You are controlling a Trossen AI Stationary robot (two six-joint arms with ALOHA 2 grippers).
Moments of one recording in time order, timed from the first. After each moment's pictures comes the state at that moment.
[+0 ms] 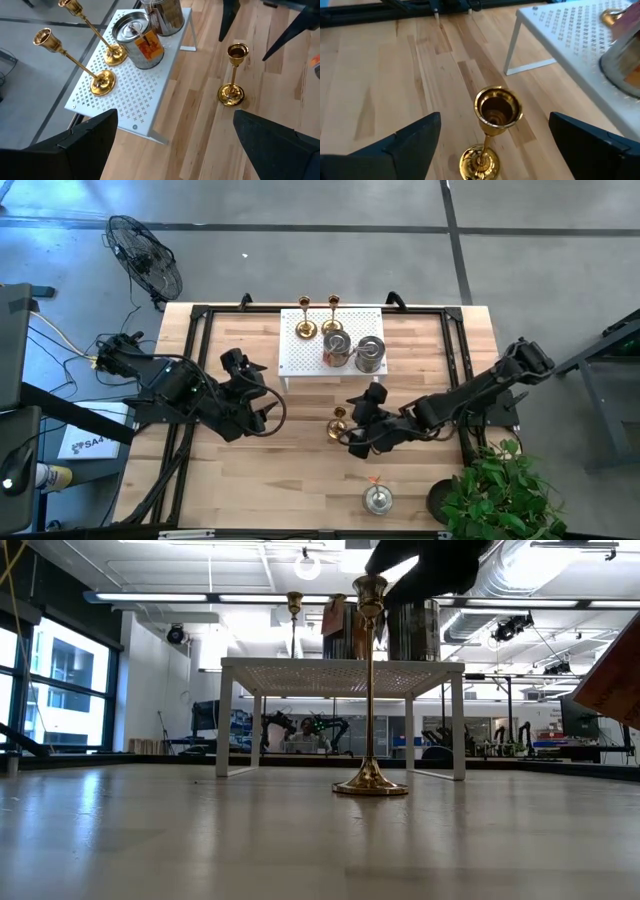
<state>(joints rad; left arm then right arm) -0.51 1.46 1.80 -1.39 -0.77 -0.57 0.43 1.52 1.10 -0.31 0.65 0.49</state>
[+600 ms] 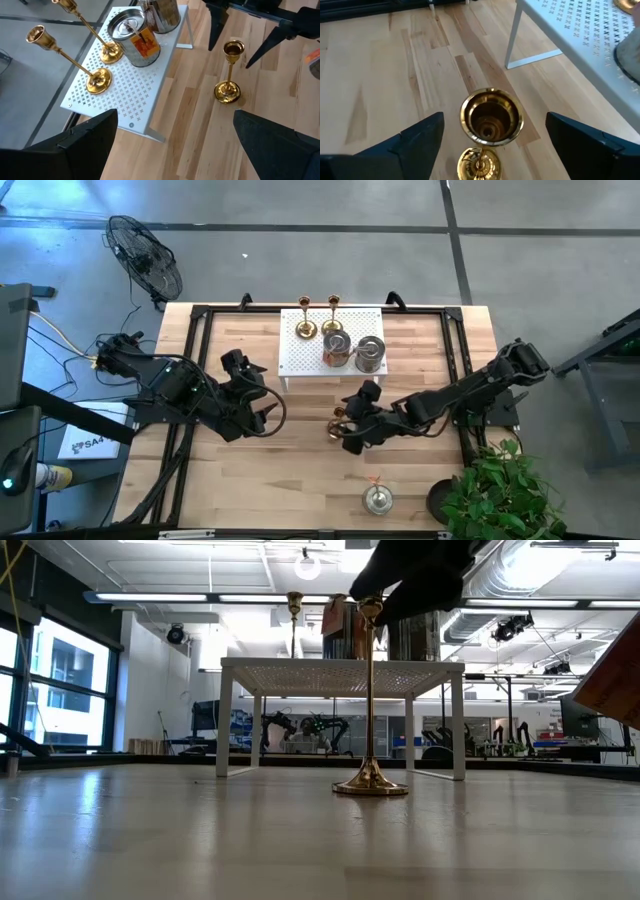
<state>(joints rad) -0.51 1.46 1.80 -1.39 -0.75 -0.57 0.38 1.57 1.10 -0.28 0.57 0.49</state>
